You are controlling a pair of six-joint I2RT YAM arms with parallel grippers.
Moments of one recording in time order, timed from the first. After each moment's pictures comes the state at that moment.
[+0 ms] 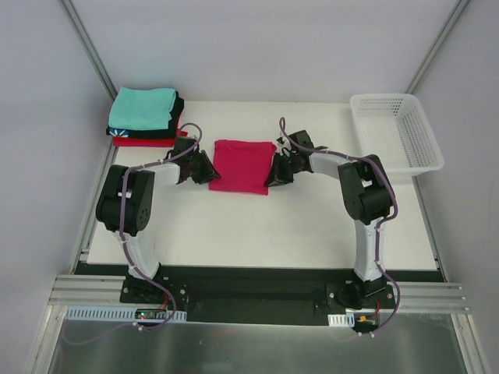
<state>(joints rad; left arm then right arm) -0.21 1.86 1.02 -0.03 0.32 -0.68 0.42 2.12 1.40 -0.31 -0.57 0.48</state>
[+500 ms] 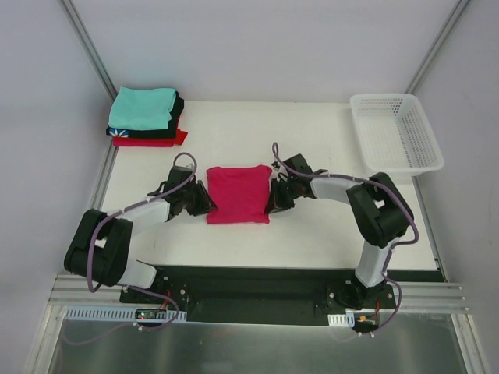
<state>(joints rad) -0.30 1.46 0.61 -0.06 0.28 -0.73 0.54 1.88 1.06 -0.23 -0.51 0.49</state>
